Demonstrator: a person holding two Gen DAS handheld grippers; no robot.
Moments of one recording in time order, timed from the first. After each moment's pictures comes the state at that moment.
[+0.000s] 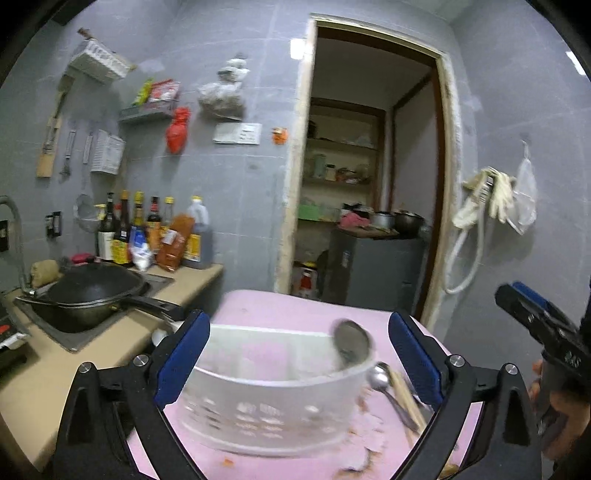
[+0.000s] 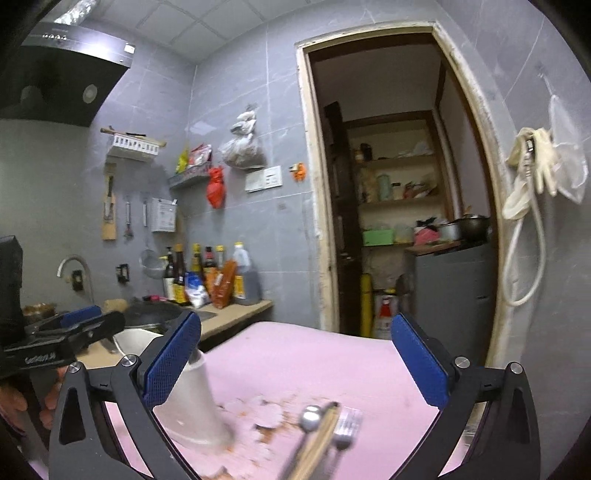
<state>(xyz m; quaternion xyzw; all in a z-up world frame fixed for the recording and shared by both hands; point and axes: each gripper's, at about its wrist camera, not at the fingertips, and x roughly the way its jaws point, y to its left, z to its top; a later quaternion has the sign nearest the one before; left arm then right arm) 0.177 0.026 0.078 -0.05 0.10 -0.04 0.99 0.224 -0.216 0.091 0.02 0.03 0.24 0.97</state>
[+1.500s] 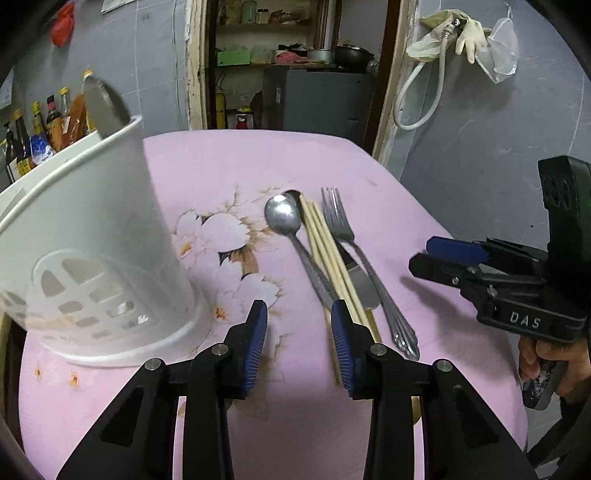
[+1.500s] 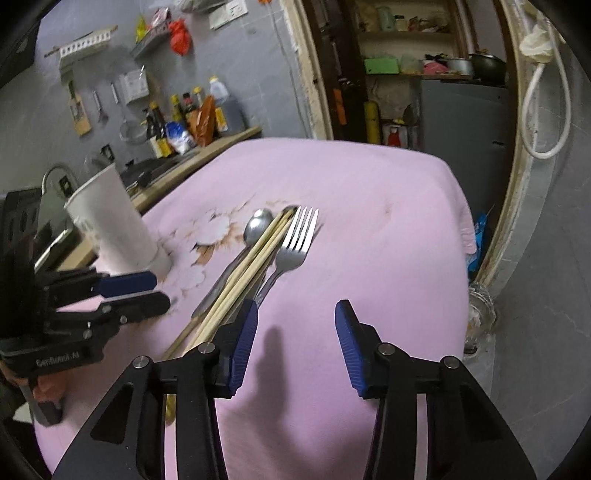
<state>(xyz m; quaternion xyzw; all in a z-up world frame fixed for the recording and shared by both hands) 0.260 -0.085 -0.029 0.02 0.40 -0.14 0.90 0.296 -0.265 -0.014 -0.01 0.38 0.28 0.88</state>
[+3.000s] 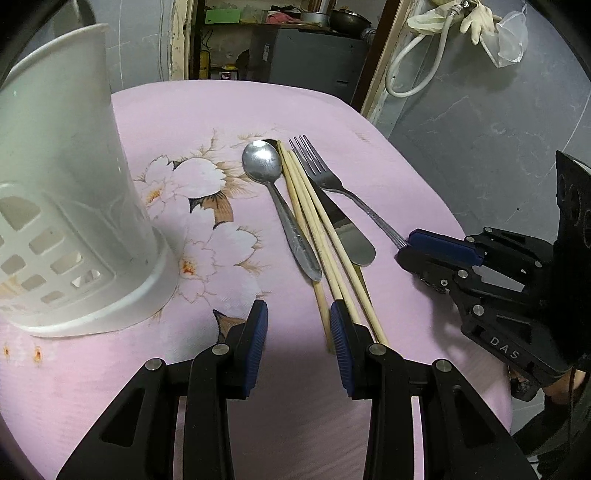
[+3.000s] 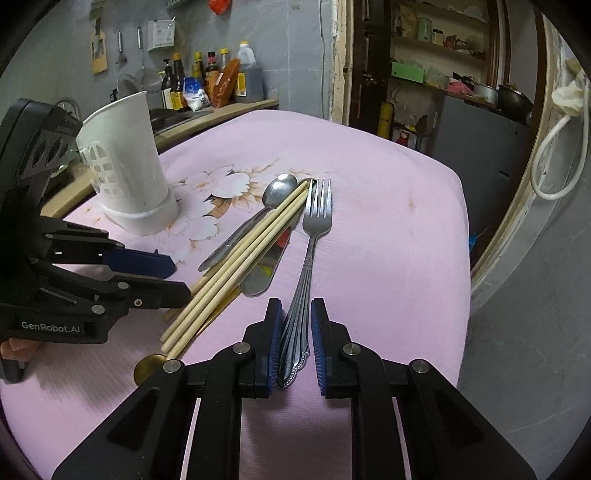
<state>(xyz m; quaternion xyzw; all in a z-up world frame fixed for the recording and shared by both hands) 0.270 -0.087 -0.042 -0.01 0.48 -0.17 0.86 0.275 -0.235 -0.023 -0.12 0.38 0.27 0.88</state>
